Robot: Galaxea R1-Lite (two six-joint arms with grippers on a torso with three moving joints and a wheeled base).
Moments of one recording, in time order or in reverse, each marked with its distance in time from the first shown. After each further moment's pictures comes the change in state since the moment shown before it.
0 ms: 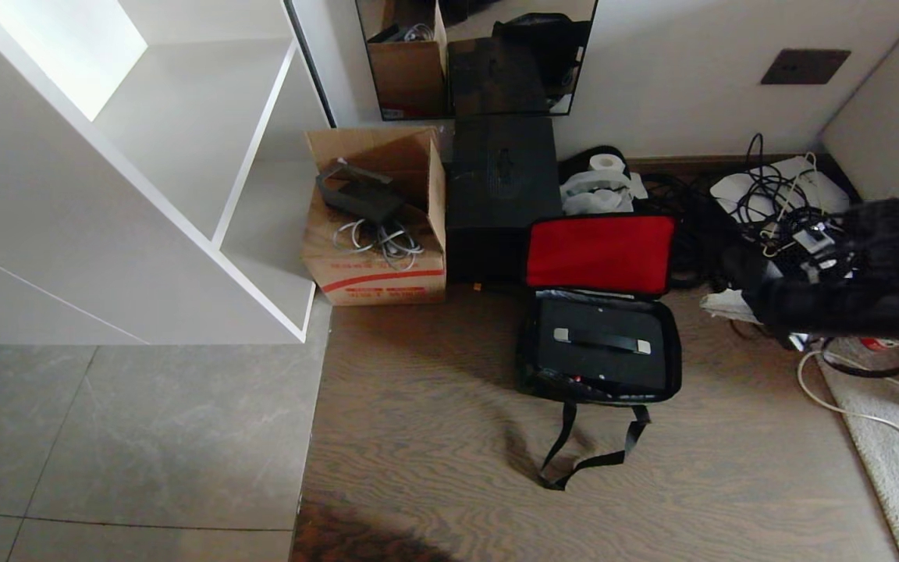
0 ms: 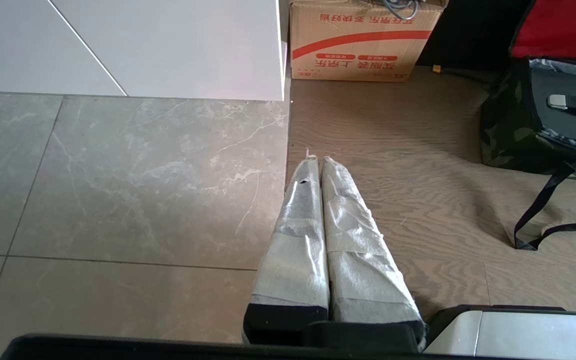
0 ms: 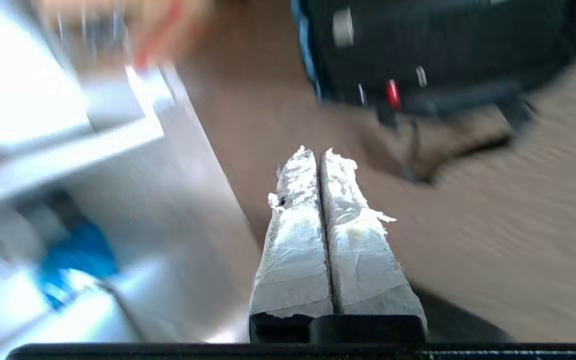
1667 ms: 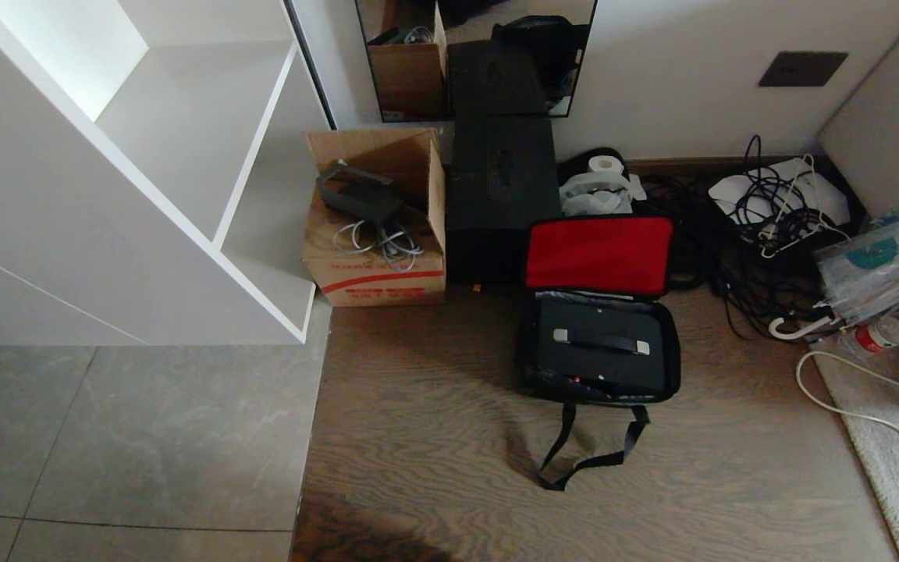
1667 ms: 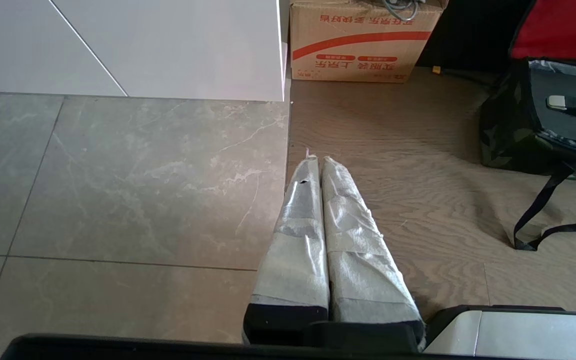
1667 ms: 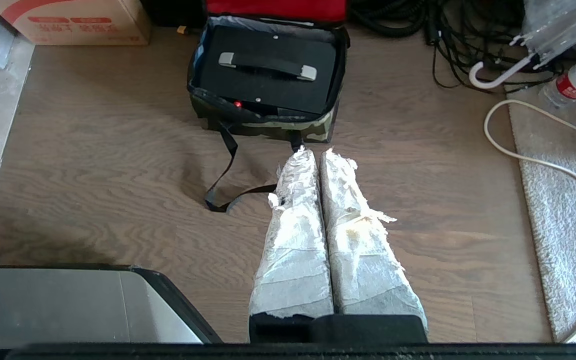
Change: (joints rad) left arm 0.000 0.000 0.000 0.001 0.000 0.000; right arm 0.095 -1.742 0.937 0.314 -0.473 -0.601
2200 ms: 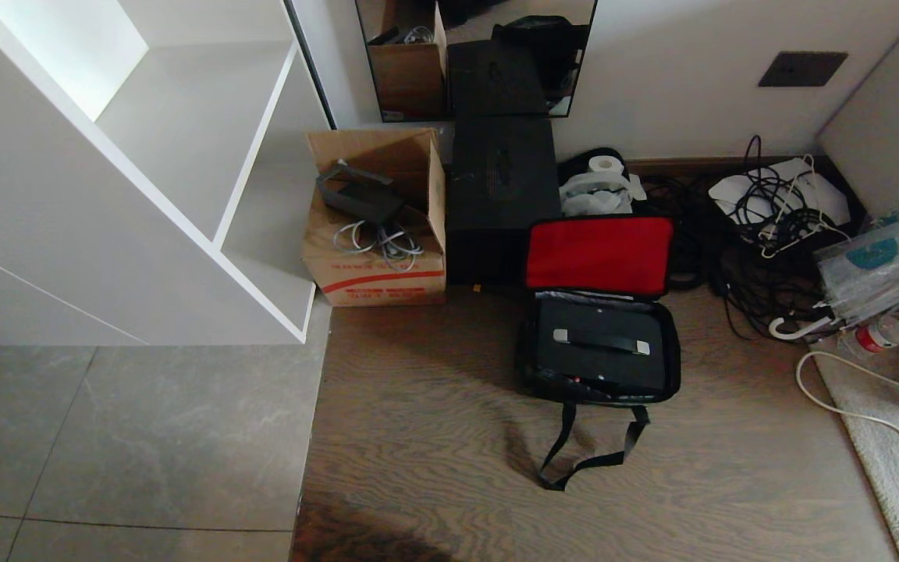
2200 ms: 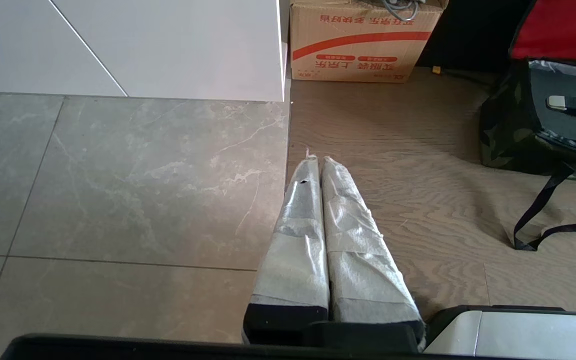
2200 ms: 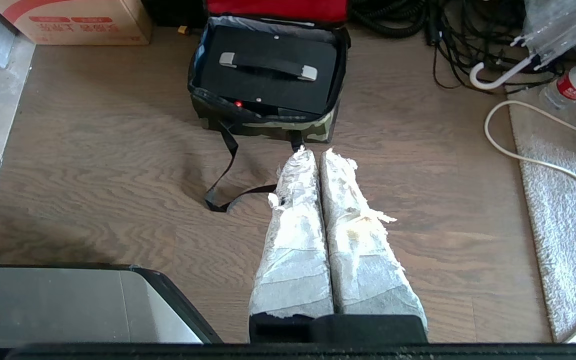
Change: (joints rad) left arm 0.000 0.000 0.000 -0.001 0.000 0.000; right arm 0.000 -0.002 0.000 0.001 0.000 0.000
